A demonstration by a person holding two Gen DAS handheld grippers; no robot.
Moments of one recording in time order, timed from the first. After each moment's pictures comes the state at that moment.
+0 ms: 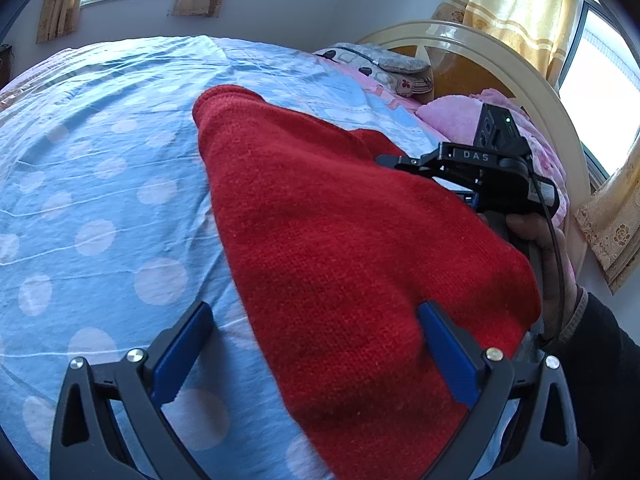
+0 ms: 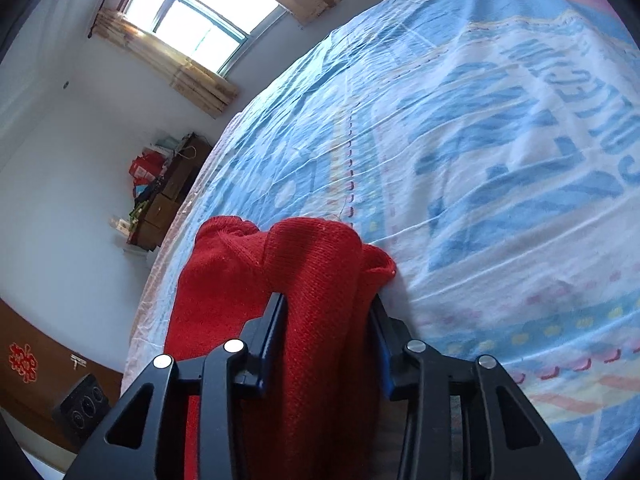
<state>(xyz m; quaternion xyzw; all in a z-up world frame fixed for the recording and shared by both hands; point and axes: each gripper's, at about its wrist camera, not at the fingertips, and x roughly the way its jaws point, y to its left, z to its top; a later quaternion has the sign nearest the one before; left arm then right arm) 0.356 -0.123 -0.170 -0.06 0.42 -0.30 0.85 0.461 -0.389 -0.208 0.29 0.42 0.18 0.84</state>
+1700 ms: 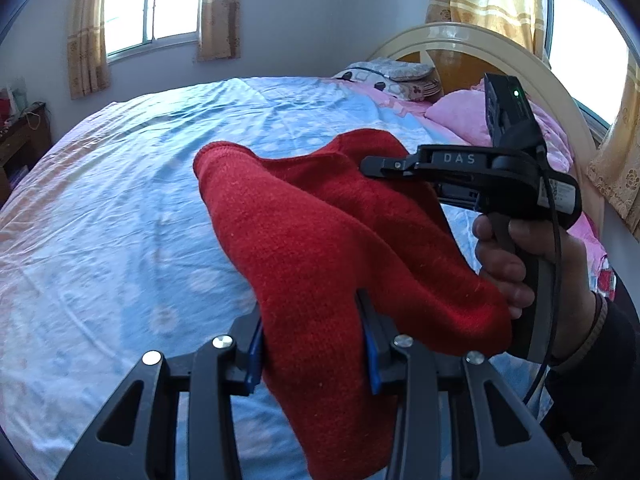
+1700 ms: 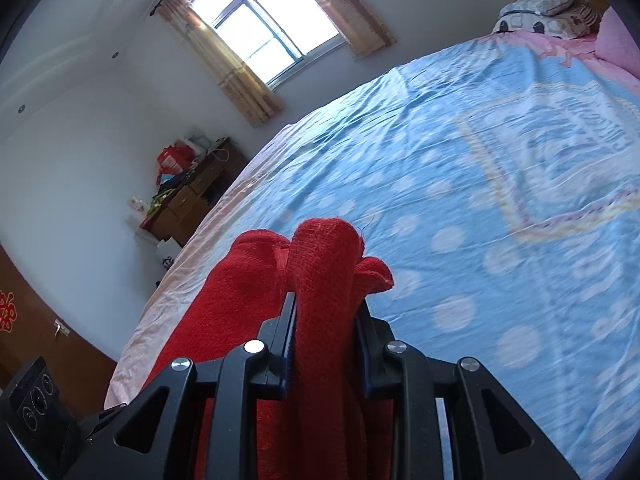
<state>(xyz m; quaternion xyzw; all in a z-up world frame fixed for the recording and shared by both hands) 0.241 -0.047 -0.113 0.03 0.37 -0.23 0.90 0.321 -0.230 -0.141 0.23 0.34 0.20 0.89</state>
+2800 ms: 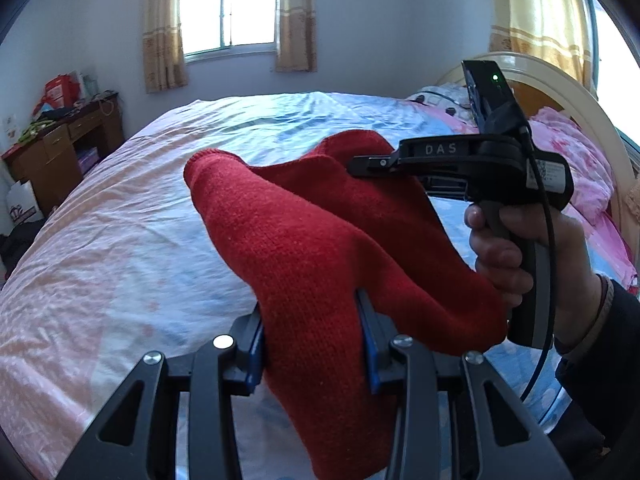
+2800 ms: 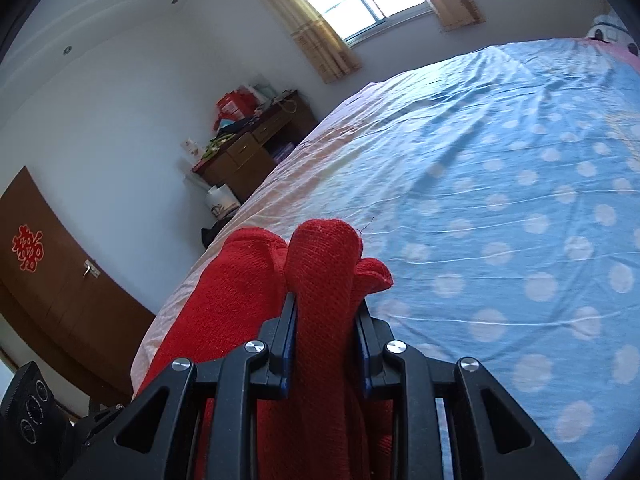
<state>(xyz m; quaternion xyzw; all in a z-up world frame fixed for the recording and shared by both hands) 0.199 0.077 -0.104 0.02 0.34 -0.11 0.93 0.337 -0.046 -0.126 0.17 0.37 0.32 0.86</state>
